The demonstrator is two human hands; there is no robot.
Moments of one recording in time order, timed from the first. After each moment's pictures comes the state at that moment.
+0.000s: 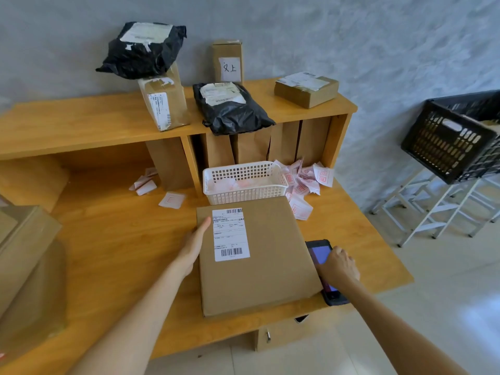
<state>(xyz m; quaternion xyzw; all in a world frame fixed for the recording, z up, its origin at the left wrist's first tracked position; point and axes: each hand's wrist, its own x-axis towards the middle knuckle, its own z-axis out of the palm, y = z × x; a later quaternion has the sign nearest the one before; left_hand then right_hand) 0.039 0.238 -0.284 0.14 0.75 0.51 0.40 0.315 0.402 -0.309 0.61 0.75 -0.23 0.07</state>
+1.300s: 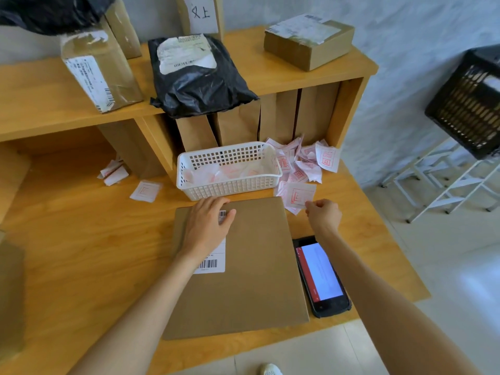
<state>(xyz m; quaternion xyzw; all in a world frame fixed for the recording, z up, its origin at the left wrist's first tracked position) 0.049 0.339 -0.310 0.50 0.83 0.24 -0.01 0.230 0.522 -0.328 0.66 0.58 -0.43 -0.20</state>
